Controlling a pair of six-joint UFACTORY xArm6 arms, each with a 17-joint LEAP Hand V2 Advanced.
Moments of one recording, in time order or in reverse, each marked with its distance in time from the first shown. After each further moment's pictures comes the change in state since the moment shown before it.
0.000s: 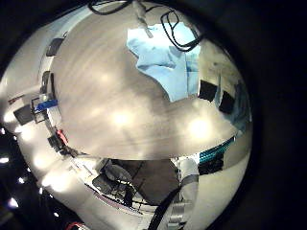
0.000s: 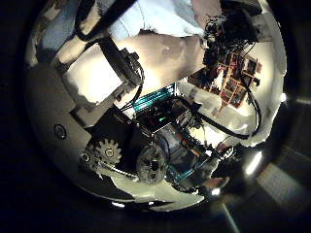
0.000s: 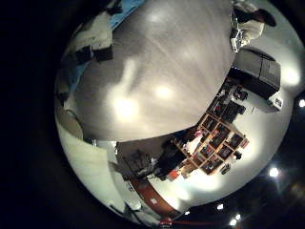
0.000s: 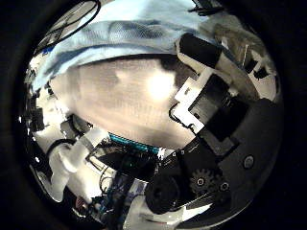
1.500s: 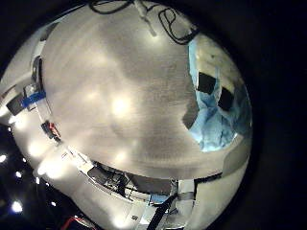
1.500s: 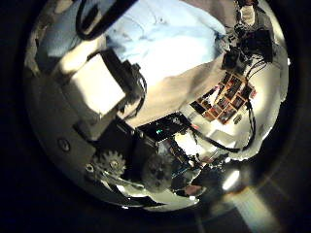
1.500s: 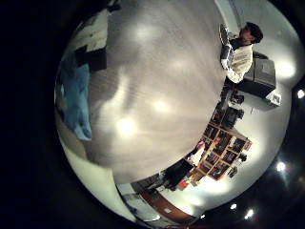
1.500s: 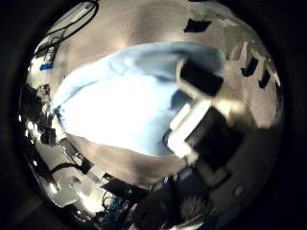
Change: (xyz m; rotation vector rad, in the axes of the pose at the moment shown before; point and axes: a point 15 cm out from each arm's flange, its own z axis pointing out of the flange) left arm -0.103 -0.145 0.044 -0.101 0.081 -0.206; right arm 0.053 -0.211 0.002 0.114 0.006 0.115
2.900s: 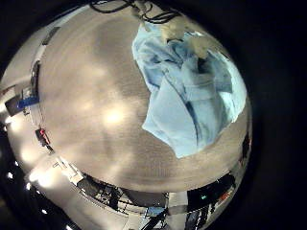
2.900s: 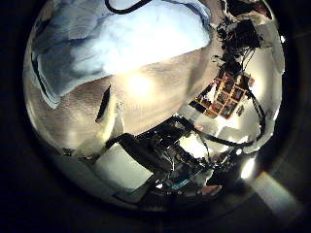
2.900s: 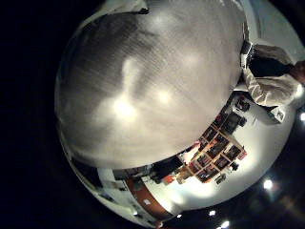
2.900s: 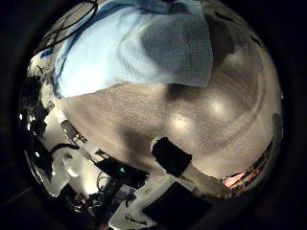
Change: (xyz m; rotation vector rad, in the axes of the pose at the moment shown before) left arm 0.052 0.020 0.044 0.132 0.065 0.087; right arm -0.012 0.075 0.060 -0.209 -0.013 -0.198
